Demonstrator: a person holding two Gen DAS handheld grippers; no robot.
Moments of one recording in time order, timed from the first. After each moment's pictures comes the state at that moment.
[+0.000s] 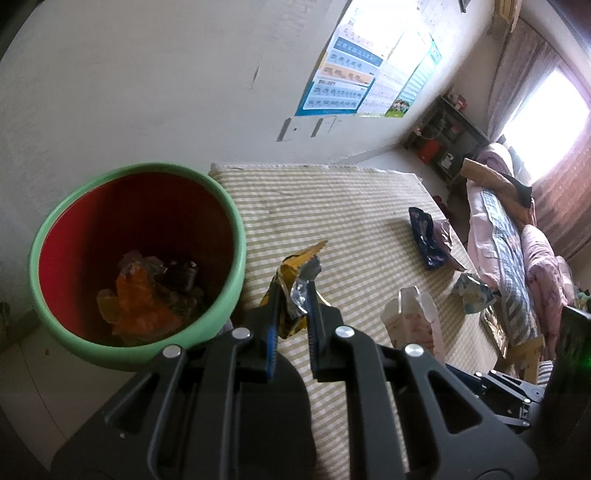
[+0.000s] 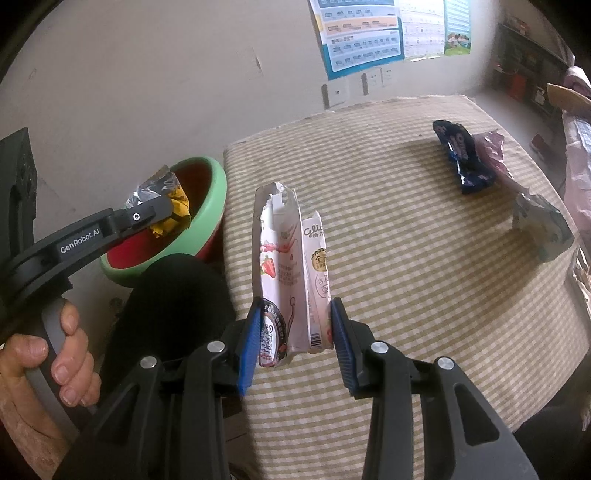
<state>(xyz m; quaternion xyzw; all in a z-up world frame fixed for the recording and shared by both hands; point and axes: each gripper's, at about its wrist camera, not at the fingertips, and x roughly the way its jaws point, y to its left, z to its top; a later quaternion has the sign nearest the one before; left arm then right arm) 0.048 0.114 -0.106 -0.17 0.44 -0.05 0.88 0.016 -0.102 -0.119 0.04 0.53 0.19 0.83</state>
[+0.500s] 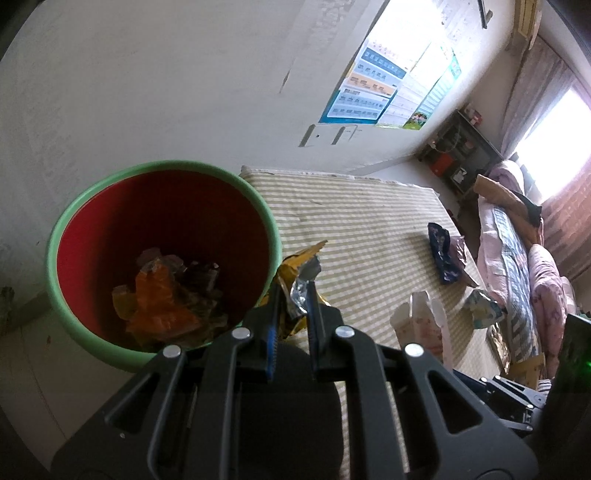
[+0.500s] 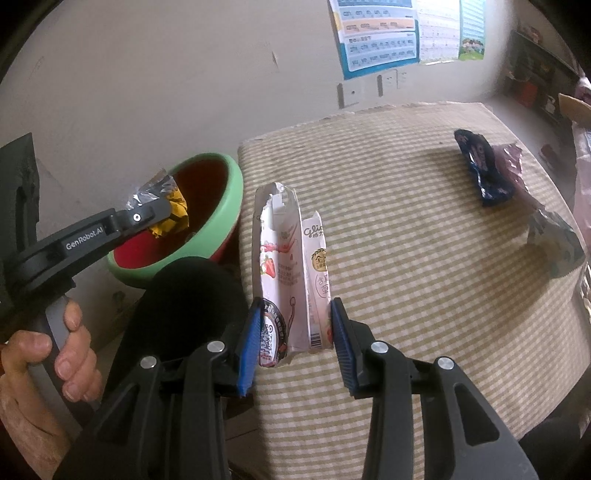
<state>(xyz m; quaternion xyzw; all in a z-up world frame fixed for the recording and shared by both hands) 0.048 0.142 -0.109 -0.19 0.43 -0.02 0.88 0.022 -0.080 -0.118 0.03 0.53 0.20 0.82</state>
